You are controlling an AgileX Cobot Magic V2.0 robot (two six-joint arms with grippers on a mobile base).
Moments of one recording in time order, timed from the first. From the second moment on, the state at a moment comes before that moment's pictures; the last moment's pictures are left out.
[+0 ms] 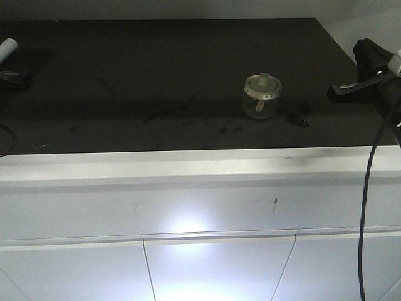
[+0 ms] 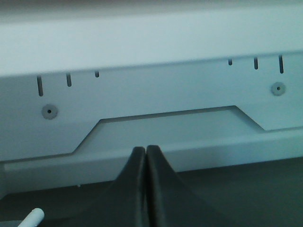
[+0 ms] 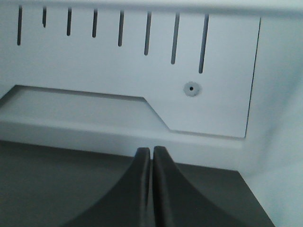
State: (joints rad) left arm -0.01 1.32 -0.72 0.07 -0.82 0.04; right arm -0.04 1.49 -0.73 -0.27 -0.95 0.10
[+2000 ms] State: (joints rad) left arm -0.01 0.57 -0.31 0.07 -0.15 -0.01; right arm -0.04 0.74 -0.37 -0.64 -0.34 0.56
